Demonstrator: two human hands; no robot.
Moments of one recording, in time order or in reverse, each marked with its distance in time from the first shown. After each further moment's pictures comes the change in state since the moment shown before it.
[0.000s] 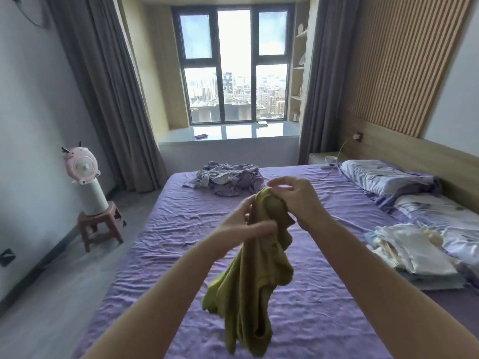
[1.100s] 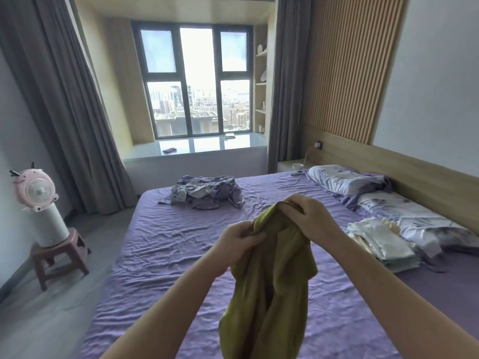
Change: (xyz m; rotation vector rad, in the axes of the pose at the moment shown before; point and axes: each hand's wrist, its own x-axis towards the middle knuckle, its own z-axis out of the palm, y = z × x) left_hand -0.031 -0.003 -0.044 0.030 -0.061 0.045; right_hand -0.052 -0.027 0.017 -0.513 0.036 -0.205
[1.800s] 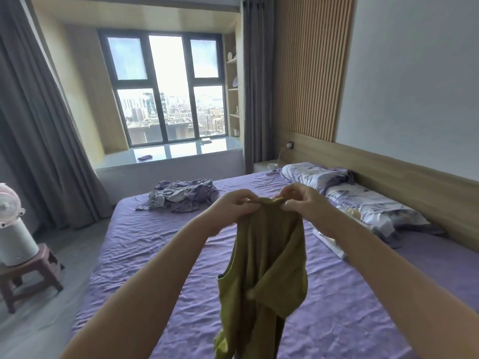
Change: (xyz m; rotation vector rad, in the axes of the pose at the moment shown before) left_hand -0.009 0.070 0.039 0.183 -0.200 0.073; right_hand -0.062 0.006 -0.069 0.508 -0.108 0.267
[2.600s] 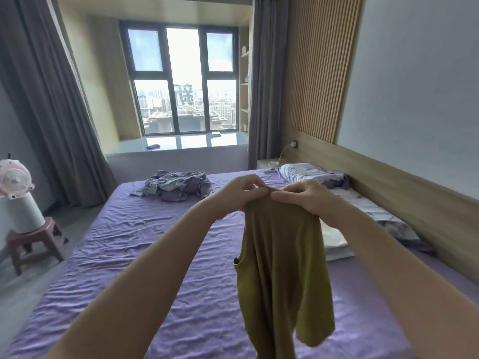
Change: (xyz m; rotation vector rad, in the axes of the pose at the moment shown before) left_hand 0.097 0.083 0.200 0.191 0.099 0.026; right_hand -0.034 0.034 -0.220 -0.152 -0.156 0.048
